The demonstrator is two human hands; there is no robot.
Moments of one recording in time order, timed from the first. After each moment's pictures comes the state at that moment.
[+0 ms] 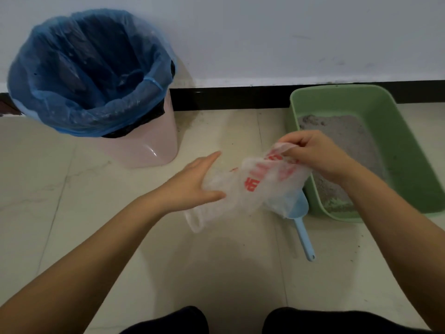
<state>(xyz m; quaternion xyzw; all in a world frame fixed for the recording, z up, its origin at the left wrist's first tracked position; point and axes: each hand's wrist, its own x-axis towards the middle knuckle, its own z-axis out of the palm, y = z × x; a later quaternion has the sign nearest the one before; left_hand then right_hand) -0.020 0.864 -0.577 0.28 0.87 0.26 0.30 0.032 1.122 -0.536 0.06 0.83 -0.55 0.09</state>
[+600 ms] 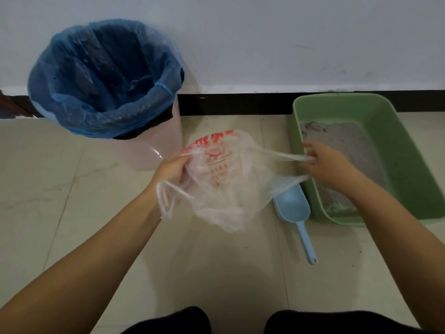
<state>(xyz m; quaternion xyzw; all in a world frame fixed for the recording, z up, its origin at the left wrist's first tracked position) -0.026 0.857 -0.567 -0.17 0.59 0.75 0.26 0.041 1.153 -0.569 0.18 0.95 -0.24 0.12</state>
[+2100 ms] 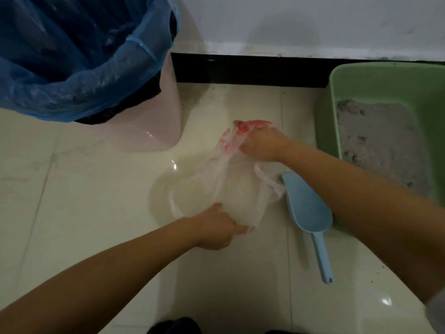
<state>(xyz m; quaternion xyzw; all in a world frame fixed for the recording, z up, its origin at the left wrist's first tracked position) 0.002 0.893 -0.713 0.54 0.75 -0.08 0.38 -0.097 1.083 -0.684 -0.07 0.96 -0.12 0.26</state>
